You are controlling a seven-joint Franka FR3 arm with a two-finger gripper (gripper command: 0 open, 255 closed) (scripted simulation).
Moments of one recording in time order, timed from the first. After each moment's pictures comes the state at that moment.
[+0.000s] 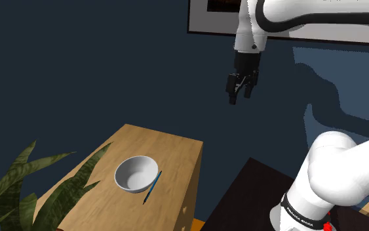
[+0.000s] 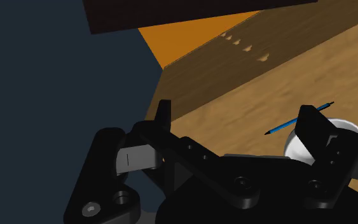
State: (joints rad) arm 0.02 -0.75 -0.04 -2.35 0.00 1.54 0.15
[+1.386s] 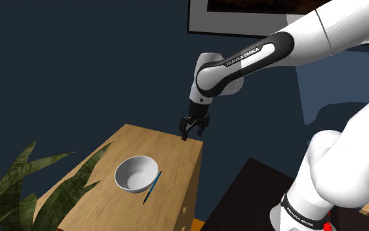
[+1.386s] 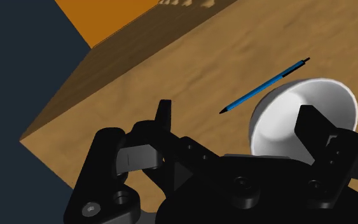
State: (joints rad) arm 0.13 -0.26 -0.06 -2.49 0.27 2.23 0.07
